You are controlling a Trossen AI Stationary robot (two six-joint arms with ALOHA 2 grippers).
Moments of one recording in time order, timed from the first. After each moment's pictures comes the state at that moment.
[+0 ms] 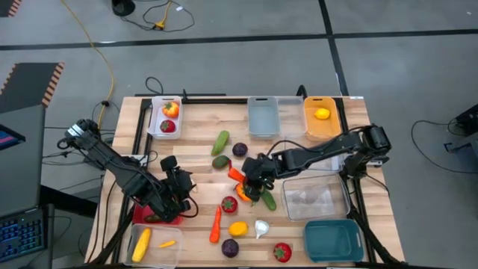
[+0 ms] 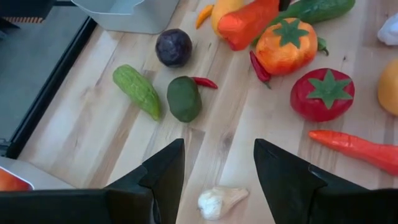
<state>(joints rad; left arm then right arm) -0.65 1.34 1.14 -1.08 -0.73 -0.83 0.18 1.73 1.24 -0.41 0.08 0.55</state>
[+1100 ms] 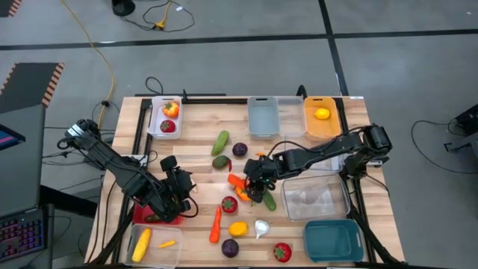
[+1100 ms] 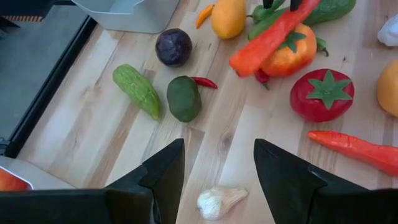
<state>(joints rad) -0.65 1.34 1.14 -1.08 -0.73 -0.83 0.18 1.72 1.21 -0.41 0.04 0.55</state>
